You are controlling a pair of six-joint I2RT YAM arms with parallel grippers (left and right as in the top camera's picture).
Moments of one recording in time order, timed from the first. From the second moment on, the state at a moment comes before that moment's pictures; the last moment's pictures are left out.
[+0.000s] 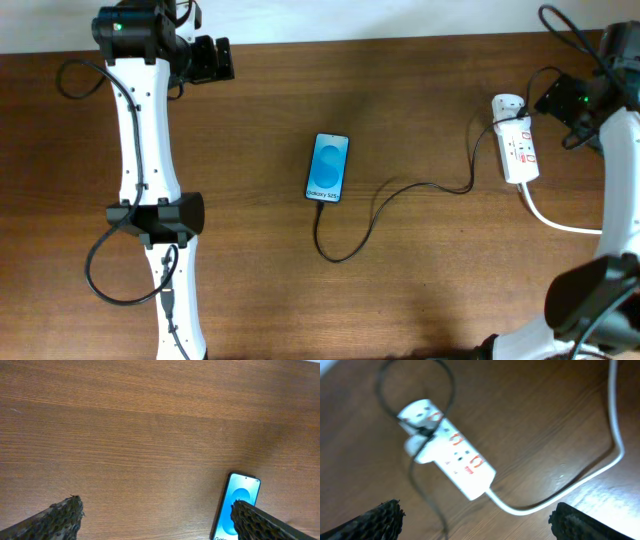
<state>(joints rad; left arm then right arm) -0.03 2.56 3.13 -1.69 0.15 -0.13 -0.32 1.77 1.76 -1.09 0.21 0.43</state>
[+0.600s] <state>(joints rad) -0.03 2.56 3.13 -1.69 0.14 -0.13 -0.46 2.23 1.75 -0.81 0.01 0.22</state>
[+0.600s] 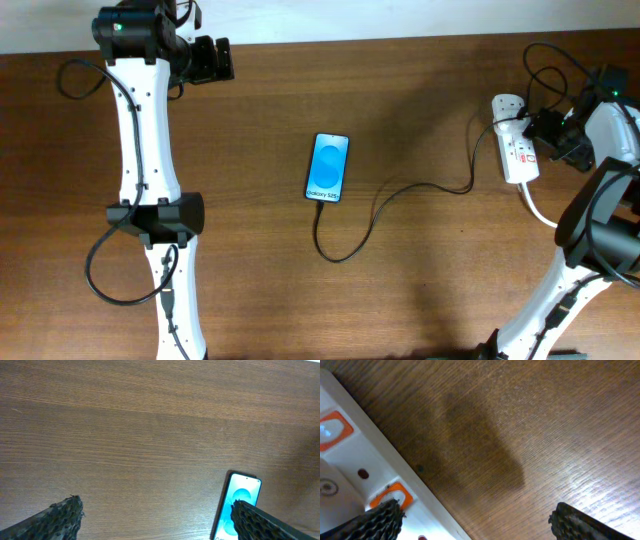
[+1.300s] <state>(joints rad) -0.03 2.56 3.13 -1.69 0.14 -0.13 -0.47 2.23 1.75 -0.78 -0.05 0.20</state>
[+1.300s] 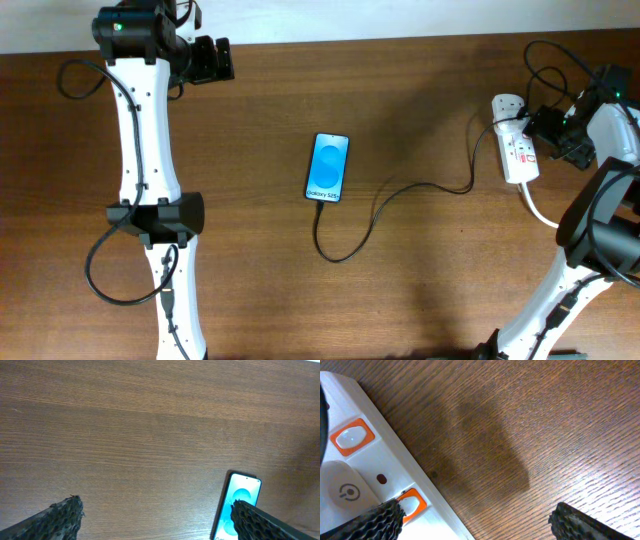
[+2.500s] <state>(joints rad) -0.03 2.56 3.13 -1.69 0.14 -0.13 -0.54 2.23 1.73 -0.80 -0.15 0.26</state>
